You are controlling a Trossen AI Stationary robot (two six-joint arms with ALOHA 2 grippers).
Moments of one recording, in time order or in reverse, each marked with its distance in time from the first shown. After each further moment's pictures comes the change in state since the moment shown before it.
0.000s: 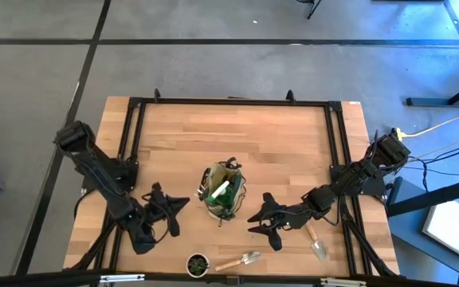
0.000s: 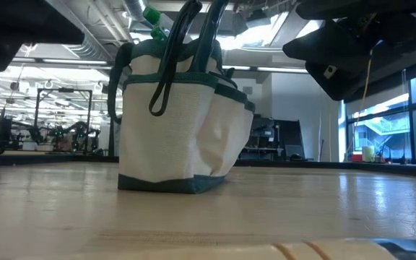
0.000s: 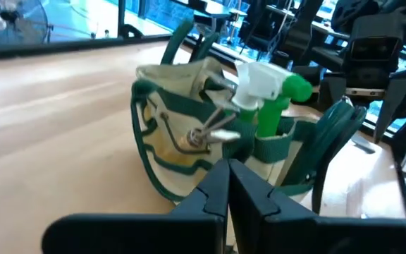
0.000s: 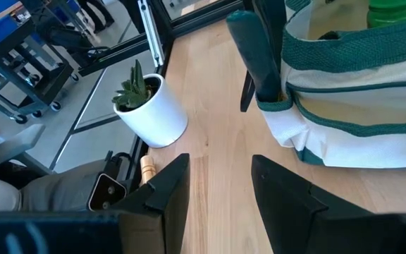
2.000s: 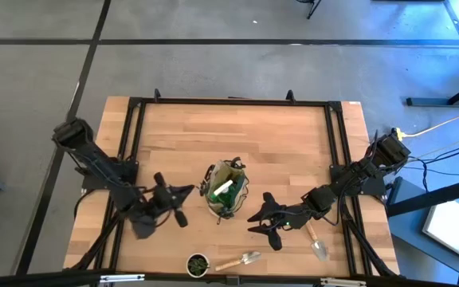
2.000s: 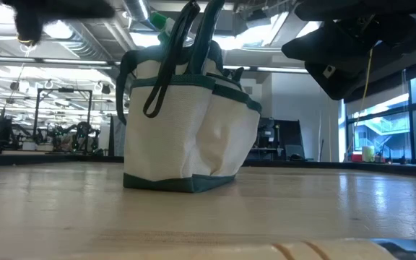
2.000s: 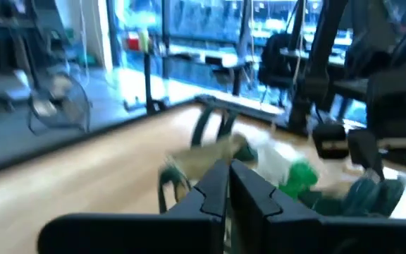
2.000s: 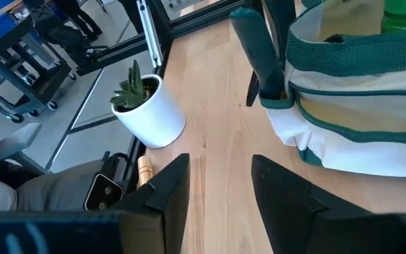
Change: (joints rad) left arm 0.102 -0.070 -0.081 0.538 -0.132 0.722; right arm 0.000 0.000 0.000 0.000 0.006 -0.018
